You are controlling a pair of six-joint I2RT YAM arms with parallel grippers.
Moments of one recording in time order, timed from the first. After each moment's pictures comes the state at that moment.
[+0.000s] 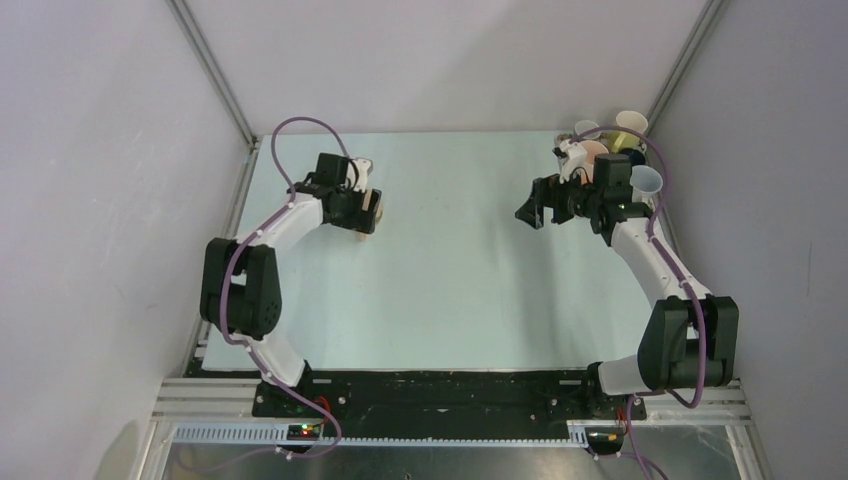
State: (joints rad) left arm -0.21 1.70 1.22 -0.50 0.09 0.07; right arm 0.06 1.41 1.06 -0.27 -0.63 -0.08
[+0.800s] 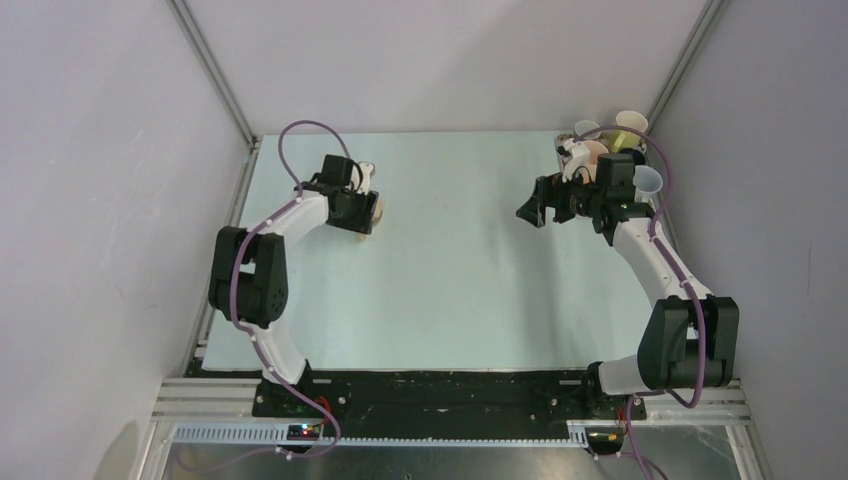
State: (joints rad) left arm -0.21 1.78 1.25 -0.48 0.07 0.06; right arm 0.03 1.41 1.06 -0.26 -0.66 -0.06
